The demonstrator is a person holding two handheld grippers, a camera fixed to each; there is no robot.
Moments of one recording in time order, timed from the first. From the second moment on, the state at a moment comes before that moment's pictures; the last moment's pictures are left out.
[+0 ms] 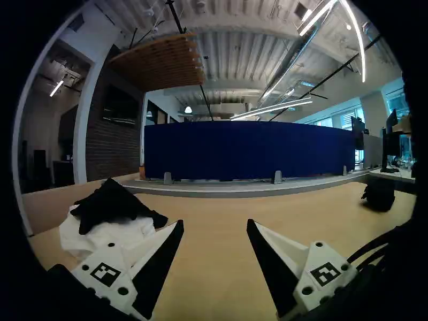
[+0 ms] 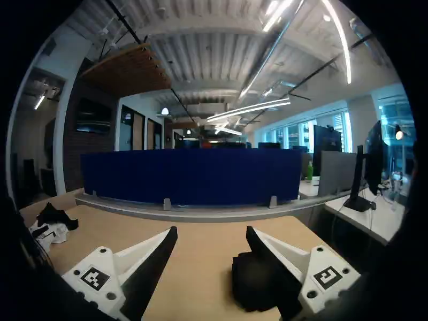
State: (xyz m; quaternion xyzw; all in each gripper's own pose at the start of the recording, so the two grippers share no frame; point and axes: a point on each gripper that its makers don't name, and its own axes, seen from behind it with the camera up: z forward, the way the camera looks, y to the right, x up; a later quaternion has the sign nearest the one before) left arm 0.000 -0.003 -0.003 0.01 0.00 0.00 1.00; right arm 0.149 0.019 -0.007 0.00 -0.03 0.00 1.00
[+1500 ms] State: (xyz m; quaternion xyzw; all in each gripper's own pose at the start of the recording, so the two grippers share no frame) left arm 0.000 -0.002 -0.003 0.01 0.00 0.00 1.00; right arm 0.012 0.022 0.001 -0.02 -0.01 0.05 1.00
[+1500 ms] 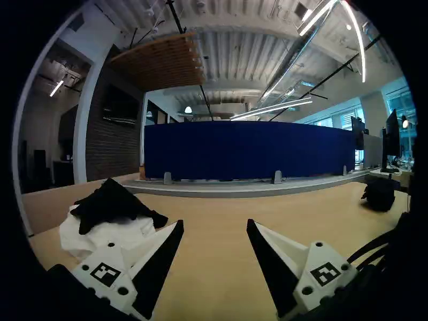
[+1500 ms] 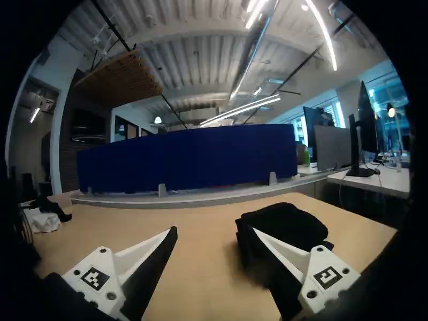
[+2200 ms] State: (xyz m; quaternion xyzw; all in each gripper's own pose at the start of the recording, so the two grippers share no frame) left arm 0.000 -0.003 -0.003 0.01 0.00 0.00 1.00; right arm 0.005 0.003 -0.001 0.00 0.00 0.00 1.00
